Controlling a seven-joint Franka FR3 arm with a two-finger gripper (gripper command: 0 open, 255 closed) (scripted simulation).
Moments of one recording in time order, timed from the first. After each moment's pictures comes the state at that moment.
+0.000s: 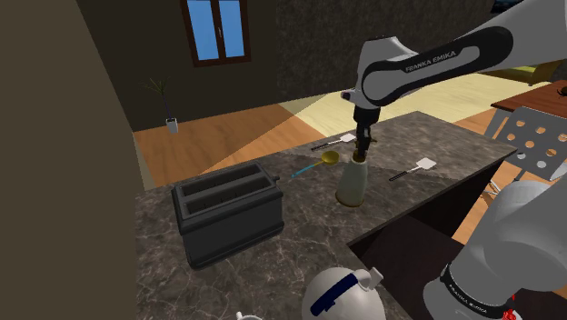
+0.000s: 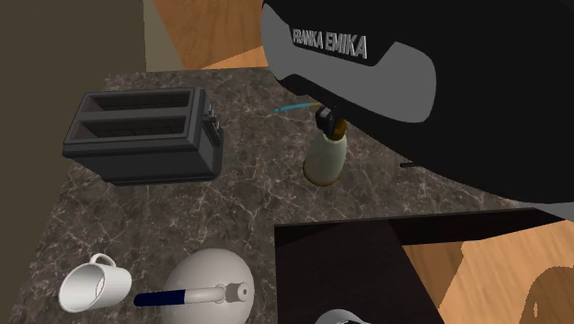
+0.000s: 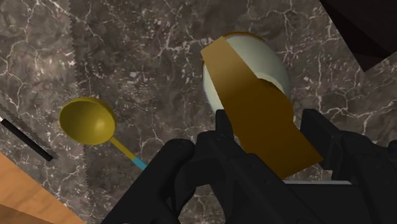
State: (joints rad) arm 0.02 -0.38 -0.26 -2.45 -0.17 2.08 -0.76
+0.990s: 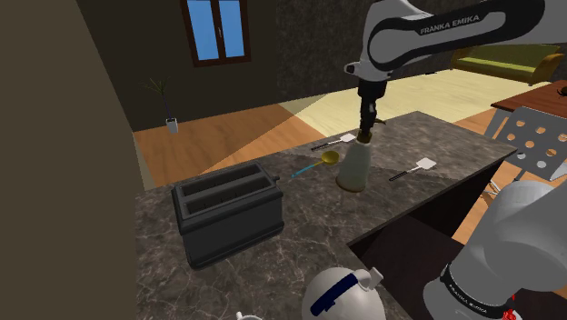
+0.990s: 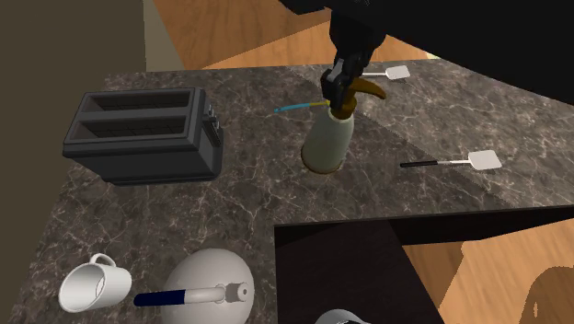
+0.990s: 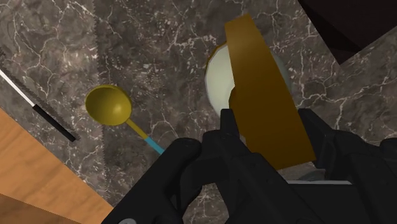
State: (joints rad) arm 0.02 -0.43 -0.24 -2.29 -0.16 1.86 -0.76
